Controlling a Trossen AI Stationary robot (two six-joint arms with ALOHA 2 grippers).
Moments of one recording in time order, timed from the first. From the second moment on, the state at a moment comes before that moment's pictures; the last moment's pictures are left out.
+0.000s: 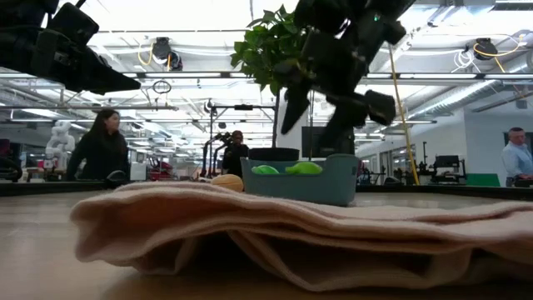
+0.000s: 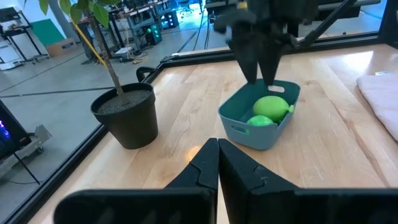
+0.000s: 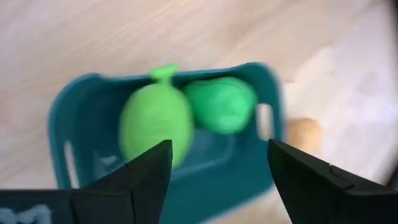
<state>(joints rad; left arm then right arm) 0.03 0.25 0.17 -0.11 -0.17 0.15 -0.02 1.66 1.09 -0.38 -0.02 -1.02</state>
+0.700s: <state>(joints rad) 0.03 0.26 0.17 -0.11 -0.17 0.15 -0.16 1.61 1.02 -0.17 -0.01 -0.74</state>
